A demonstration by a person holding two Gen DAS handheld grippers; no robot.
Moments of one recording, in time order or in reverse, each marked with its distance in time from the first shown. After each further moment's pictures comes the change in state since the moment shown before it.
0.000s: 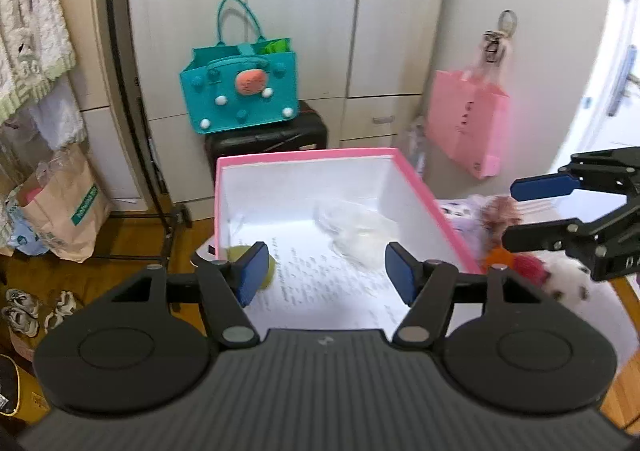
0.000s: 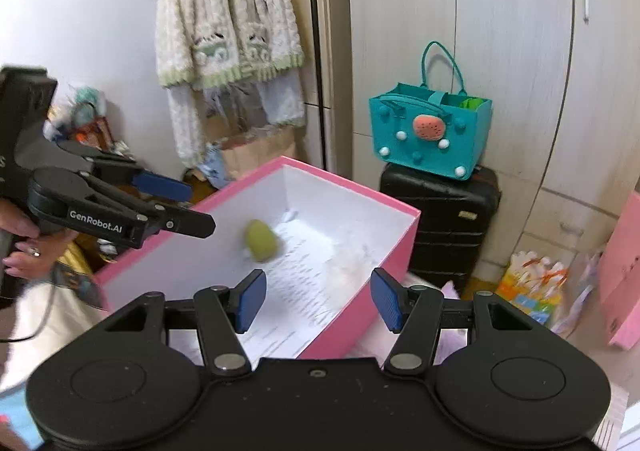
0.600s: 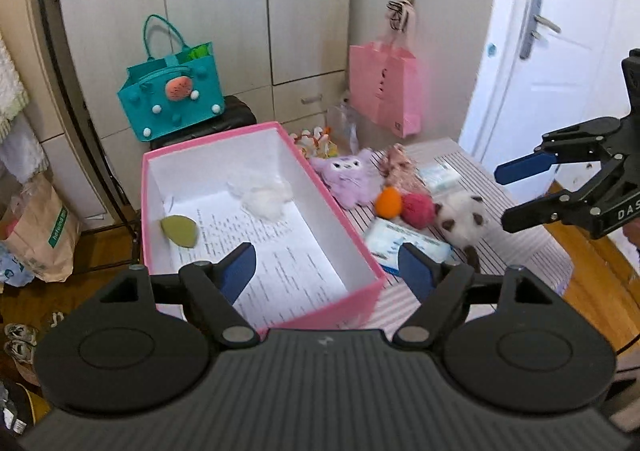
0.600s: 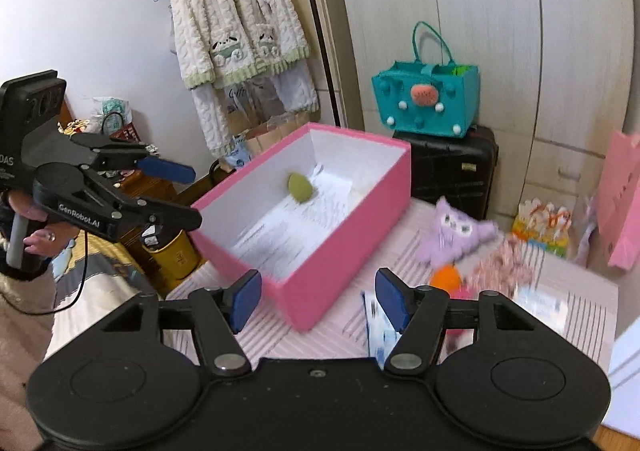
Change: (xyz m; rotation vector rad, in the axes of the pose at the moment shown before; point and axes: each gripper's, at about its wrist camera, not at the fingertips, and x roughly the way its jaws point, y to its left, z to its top) left arm -0.081 -0.085 -0.033 0.174 0.054 -0.110; right arm -0.118 0.005 -0.070 0.102 0.040 0.062
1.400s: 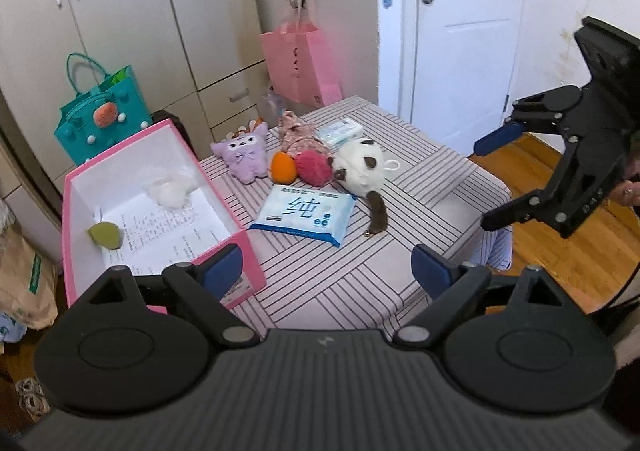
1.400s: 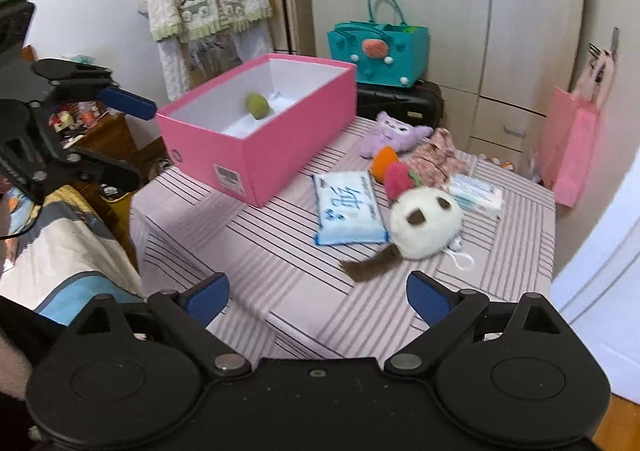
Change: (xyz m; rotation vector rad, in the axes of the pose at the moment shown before) left arm -0.016 -0.111 -0.048 0.231 0.026 -0.100; right arm -0.051 -0.001 -0.114 -0.012 0.070 -0.167
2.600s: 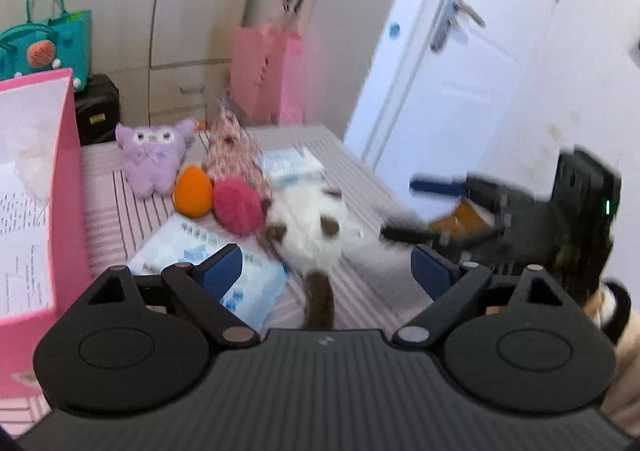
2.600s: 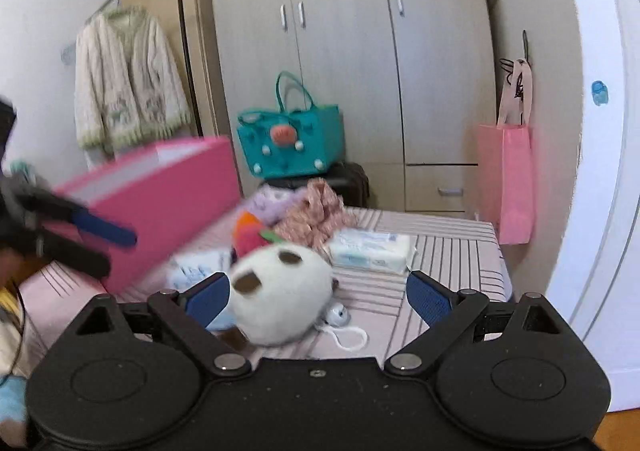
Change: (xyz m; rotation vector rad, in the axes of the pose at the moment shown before) left arm 0.156 0.002 0.023 -0.300 -0.147 -0.207; right arm 0.086 -0.112 -0.036 0.122 -0.363 -0.133
